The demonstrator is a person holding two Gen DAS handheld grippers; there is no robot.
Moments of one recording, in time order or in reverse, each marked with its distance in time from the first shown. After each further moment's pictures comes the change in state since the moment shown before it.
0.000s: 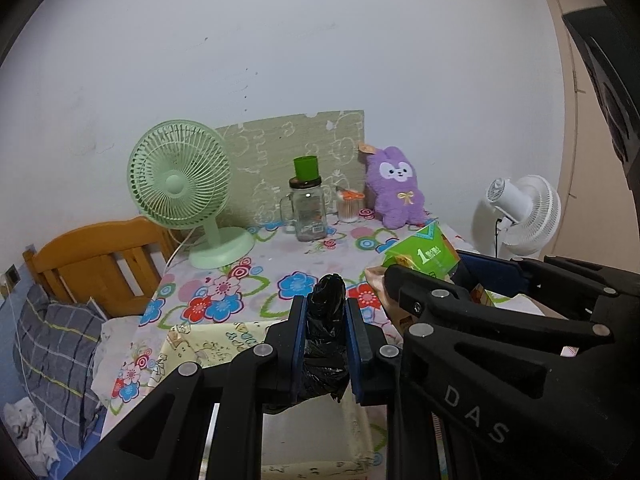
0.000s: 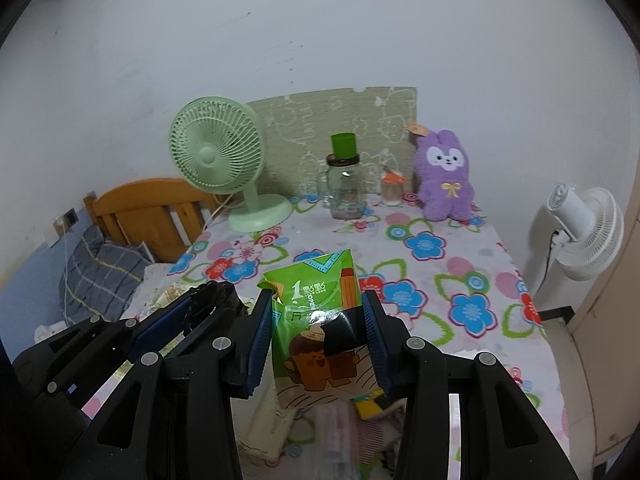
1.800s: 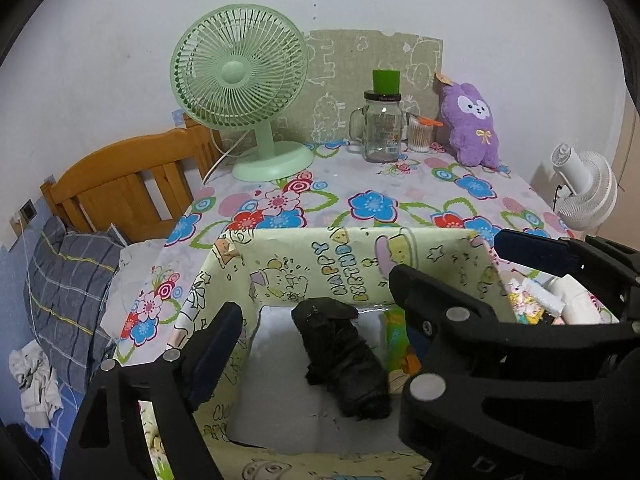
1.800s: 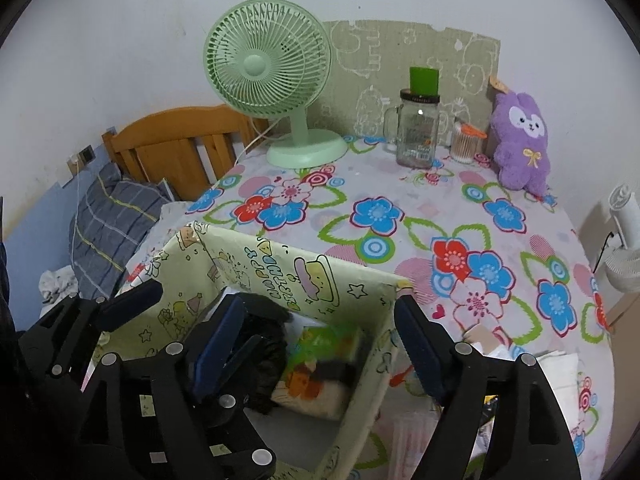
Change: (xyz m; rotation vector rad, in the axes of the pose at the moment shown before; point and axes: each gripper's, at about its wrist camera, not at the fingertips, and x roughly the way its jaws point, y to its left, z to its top) left arm 0.061 0.073 -0.050 -0.109 0.217 0.108; right arm 0.096 0.059 -0.025 -0.120 0.180 0.086
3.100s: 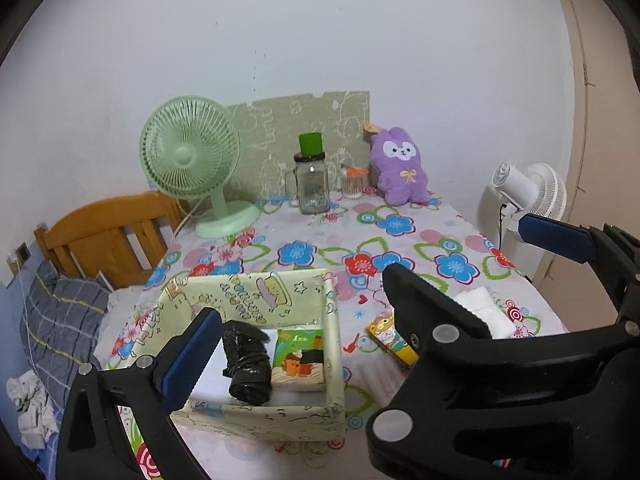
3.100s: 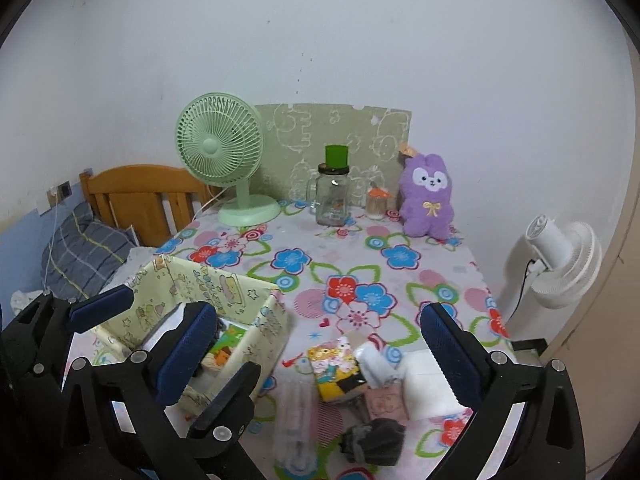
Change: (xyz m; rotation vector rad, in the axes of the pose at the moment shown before) left arm -0.088 -0.092 -0.010 0.082 -0.183 -0.057; right arm -0.129 -0.054 -0.039 -0.006 -0.241 -0.172
